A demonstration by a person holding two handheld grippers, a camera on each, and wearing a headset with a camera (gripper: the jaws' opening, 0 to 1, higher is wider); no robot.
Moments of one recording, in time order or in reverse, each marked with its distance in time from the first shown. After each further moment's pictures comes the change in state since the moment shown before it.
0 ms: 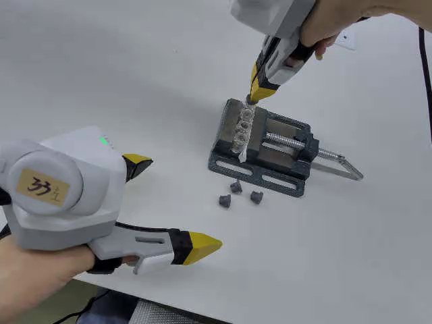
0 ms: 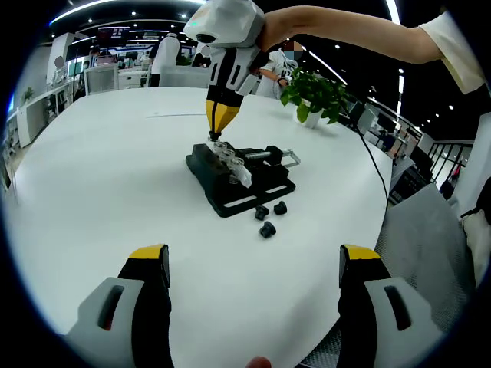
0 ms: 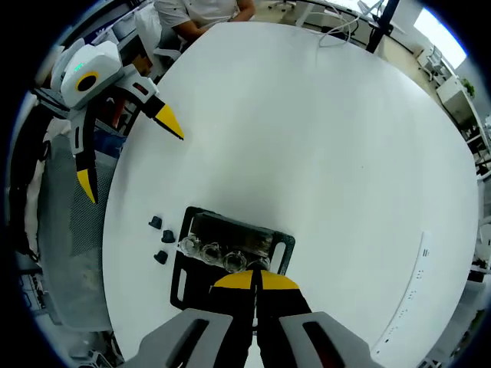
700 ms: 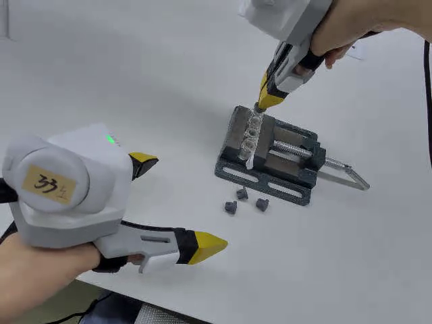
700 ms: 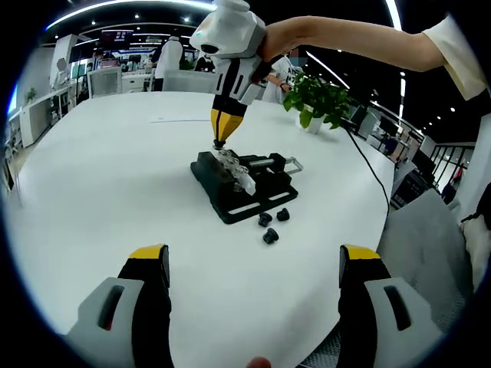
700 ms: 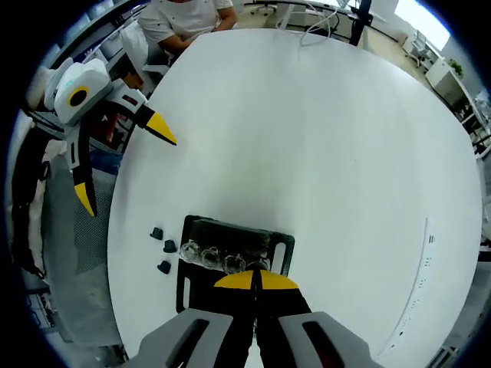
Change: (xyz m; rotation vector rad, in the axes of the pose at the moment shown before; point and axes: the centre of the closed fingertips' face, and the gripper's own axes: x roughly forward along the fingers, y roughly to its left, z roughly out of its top) left arm -0.007 0.003 0.010 -0.005 -0.025 0.015; right arm -0.003 0.007 0.001 0.080 -0.051 0.013
